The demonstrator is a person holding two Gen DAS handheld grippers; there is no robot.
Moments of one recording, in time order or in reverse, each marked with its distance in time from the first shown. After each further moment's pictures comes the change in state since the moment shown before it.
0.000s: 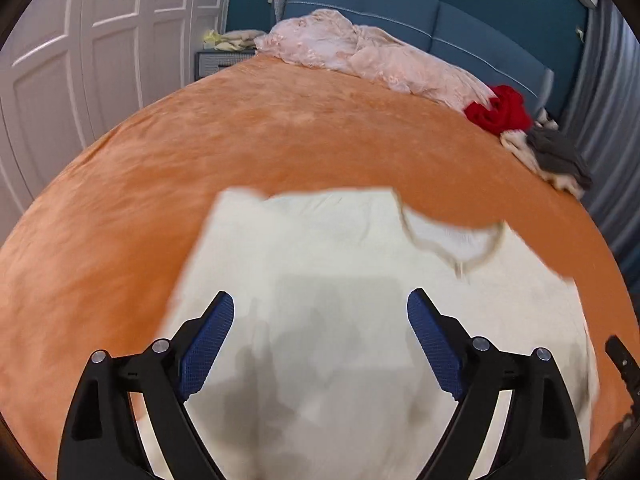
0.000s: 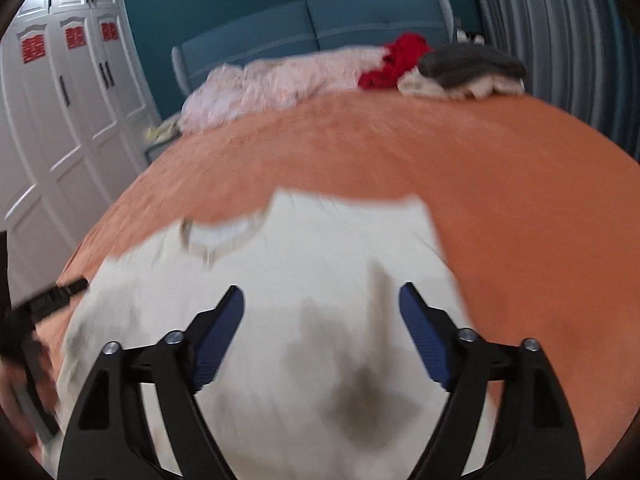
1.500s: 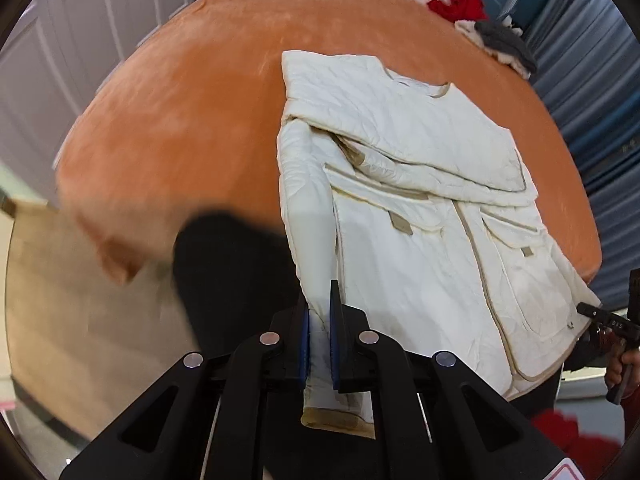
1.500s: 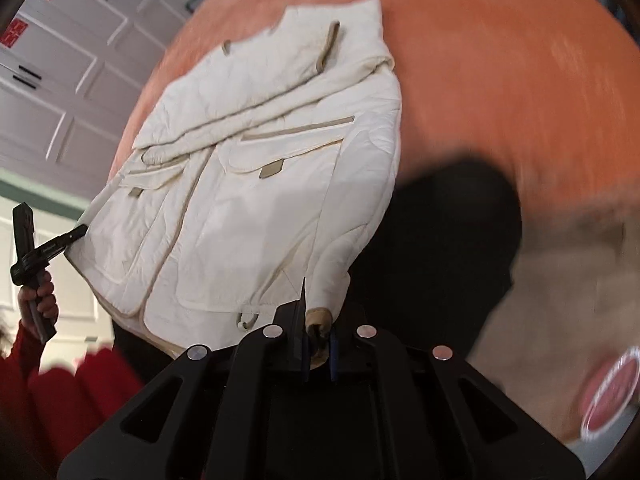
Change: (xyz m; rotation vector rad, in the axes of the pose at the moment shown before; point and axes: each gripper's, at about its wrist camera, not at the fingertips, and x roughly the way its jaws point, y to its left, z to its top) left arm -0.370 0.114 -0.274 0.037 0.419 -0.081; right arm -0.277 -0.043 -0.208 0.020 0.645 0.167
